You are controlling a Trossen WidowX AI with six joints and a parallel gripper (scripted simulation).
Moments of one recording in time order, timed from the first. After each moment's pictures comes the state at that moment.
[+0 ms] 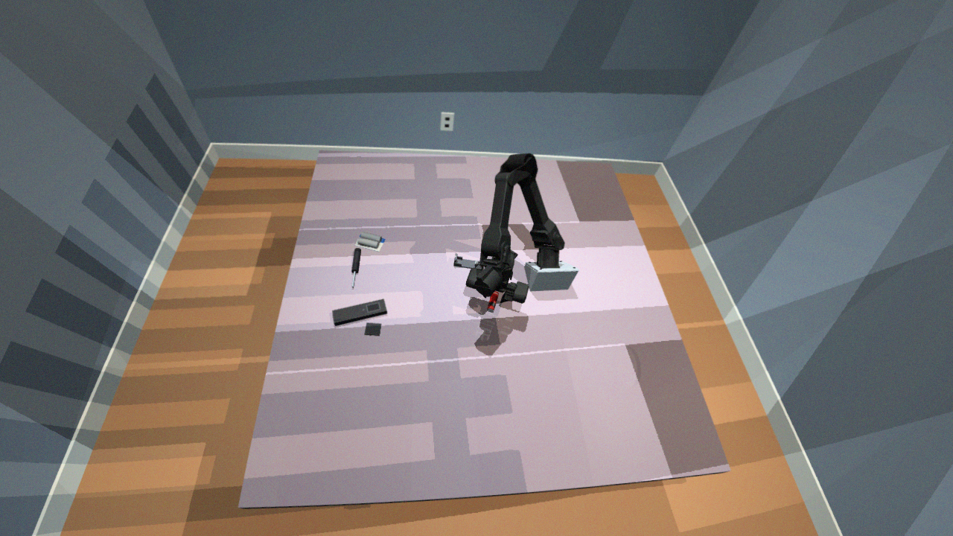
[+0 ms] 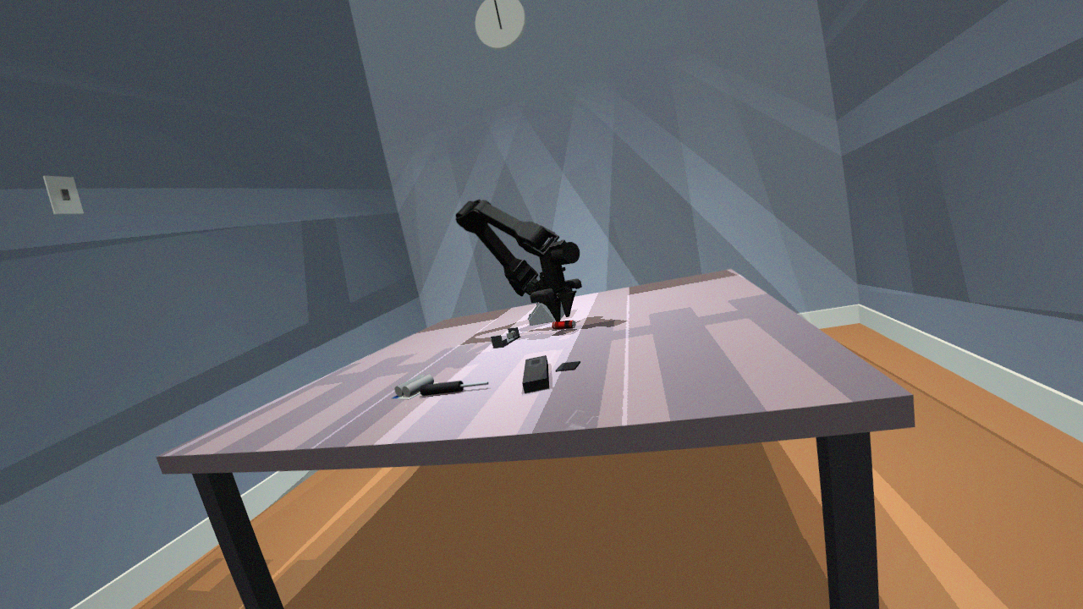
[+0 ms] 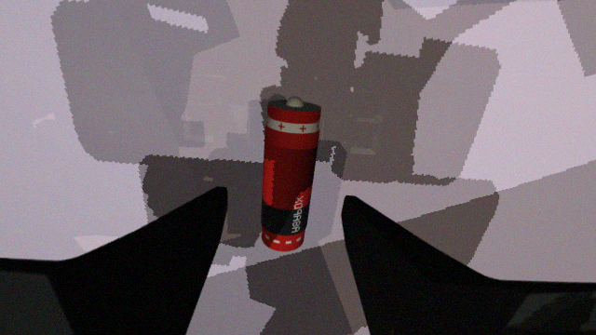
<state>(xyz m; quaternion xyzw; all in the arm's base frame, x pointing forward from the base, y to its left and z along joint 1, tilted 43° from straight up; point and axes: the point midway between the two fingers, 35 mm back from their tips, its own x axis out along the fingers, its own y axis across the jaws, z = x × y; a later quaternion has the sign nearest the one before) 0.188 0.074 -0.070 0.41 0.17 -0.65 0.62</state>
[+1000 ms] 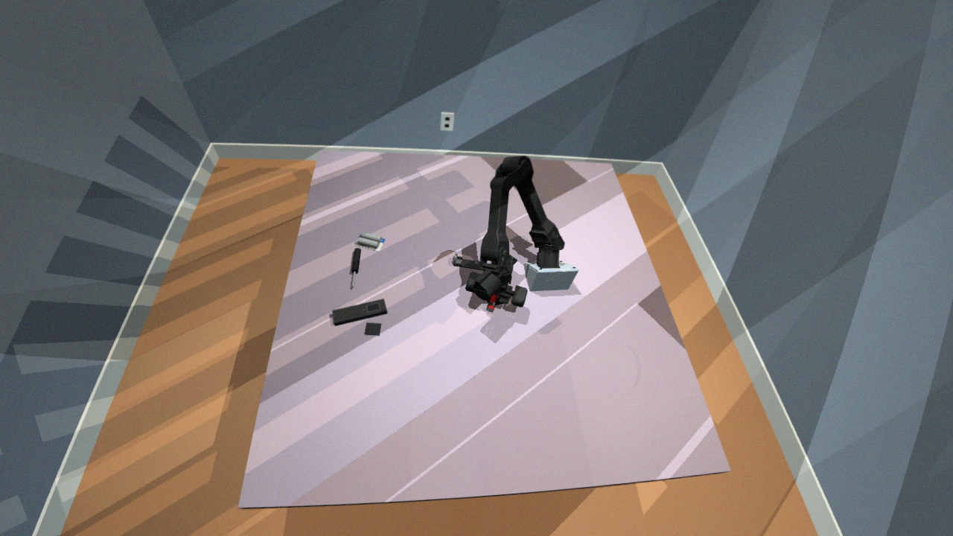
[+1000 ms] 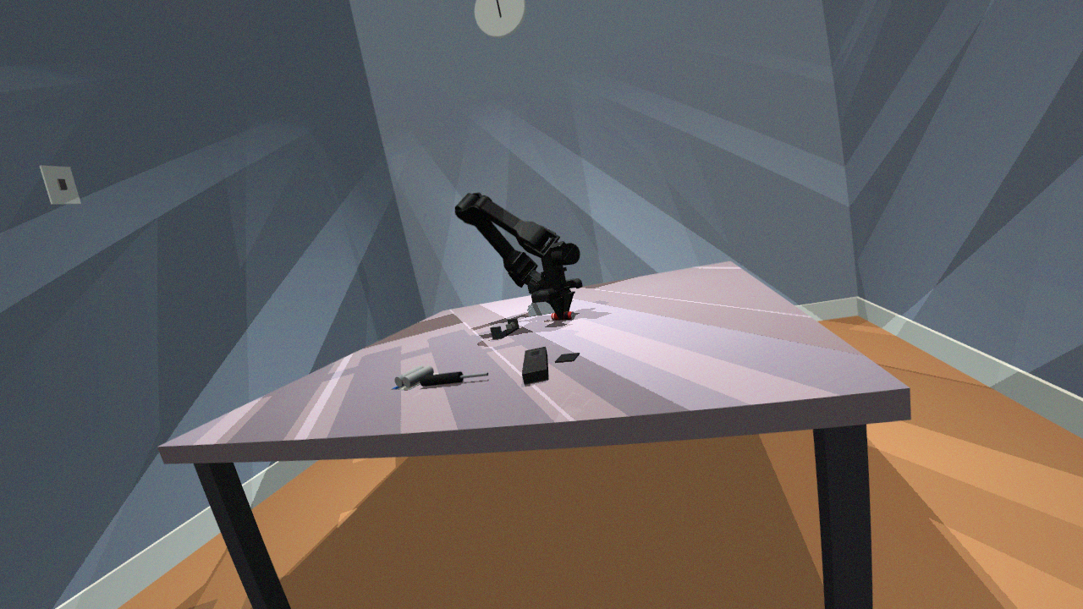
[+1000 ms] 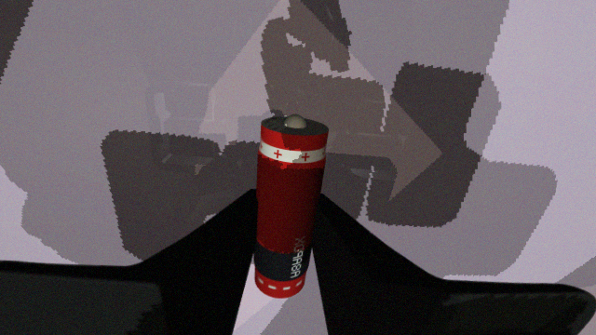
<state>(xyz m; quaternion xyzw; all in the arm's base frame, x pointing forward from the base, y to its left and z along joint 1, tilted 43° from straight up) 0.188 0.056 -0.087 0.40 0.17 -0.65 0.62</state>
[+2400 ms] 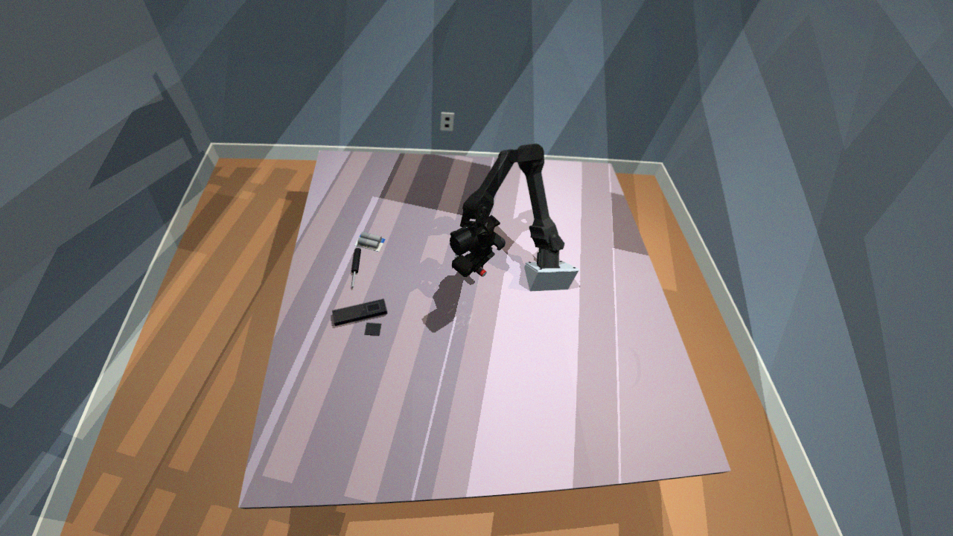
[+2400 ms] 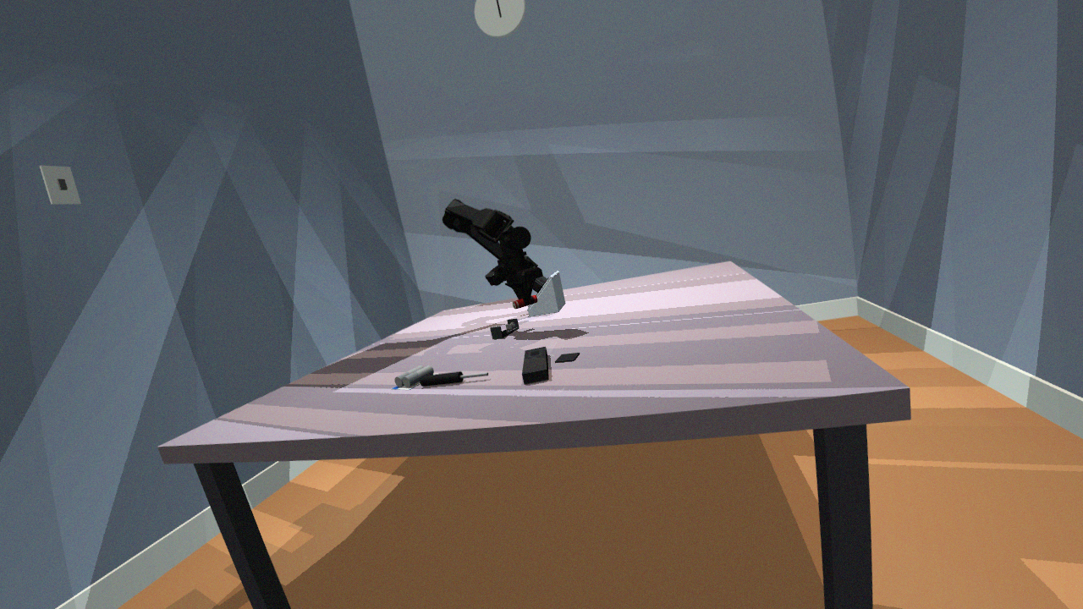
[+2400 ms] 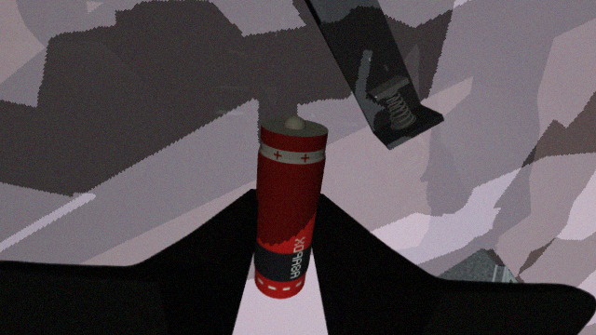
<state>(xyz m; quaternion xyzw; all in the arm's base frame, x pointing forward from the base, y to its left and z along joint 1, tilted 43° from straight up) 0.241 0.042 0.025 0.03 0.49 -0.46 0.74</state>
